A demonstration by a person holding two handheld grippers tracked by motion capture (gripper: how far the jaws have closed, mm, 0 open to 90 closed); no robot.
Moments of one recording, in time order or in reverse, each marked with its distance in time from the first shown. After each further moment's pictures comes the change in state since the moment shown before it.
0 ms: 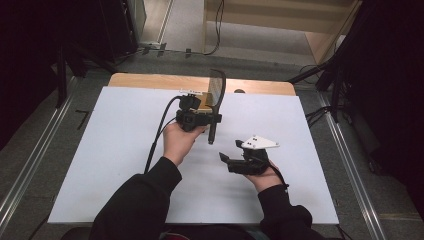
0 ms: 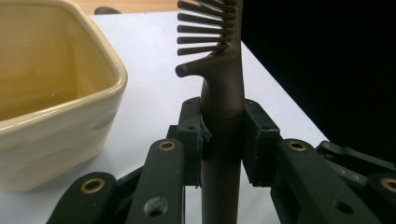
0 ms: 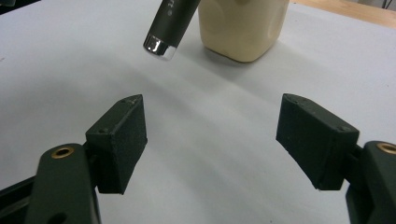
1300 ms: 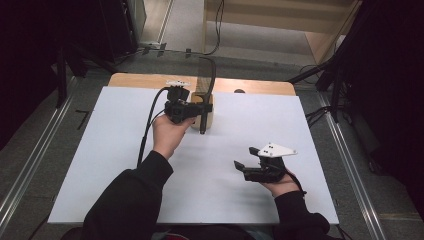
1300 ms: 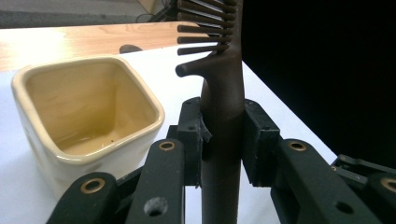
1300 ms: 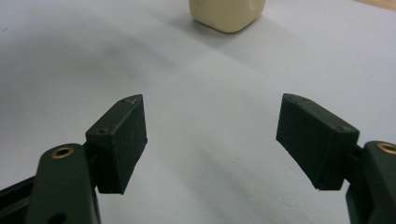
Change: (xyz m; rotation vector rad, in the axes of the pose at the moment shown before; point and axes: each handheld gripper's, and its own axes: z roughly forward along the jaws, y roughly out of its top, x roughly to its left) left arm 0.012 0.016 -0.029 -0.079 0.025 0.042; right arm -0.021 -0.025 -0.033 0.031 0.009 -0.015
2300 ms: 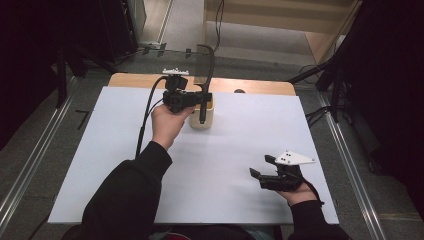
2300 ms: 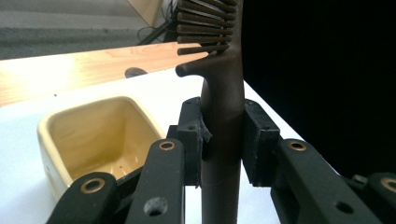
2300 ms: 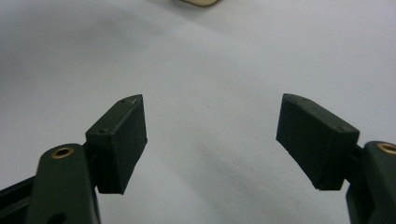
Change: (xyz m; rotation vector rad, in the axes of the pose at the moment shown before) left arm 0.004 0.027 -0.004 -0.037 0.004 0.019; right arm -0.015 -0.024 -0.035 0.038 -0.033 0.039
